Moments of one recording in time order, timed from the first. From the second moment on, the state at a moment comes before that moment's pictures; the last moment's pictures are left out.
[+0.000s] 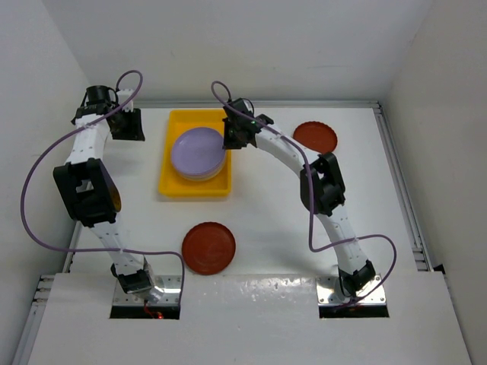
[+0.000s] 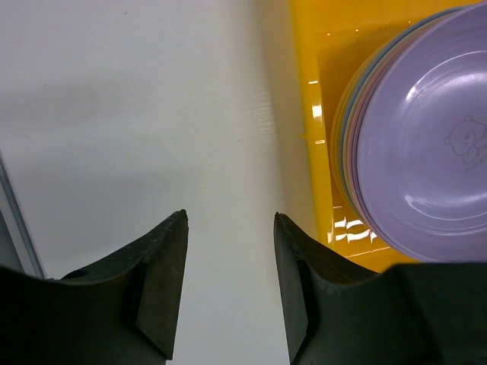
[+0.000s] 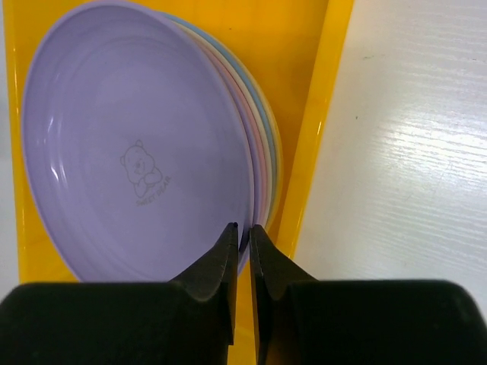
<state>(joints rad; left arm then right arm) 0.27 1.91 1.72 -0.74 0.31 0.25 0.63 2.37 2.12 -0.58 0.03 0.56</state>
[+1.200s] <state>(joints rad) -0.24 1.47 1.28 -1.09 0.44 0.73 0.58 1.51 1.38 -0.50 0.14 0.38</state>
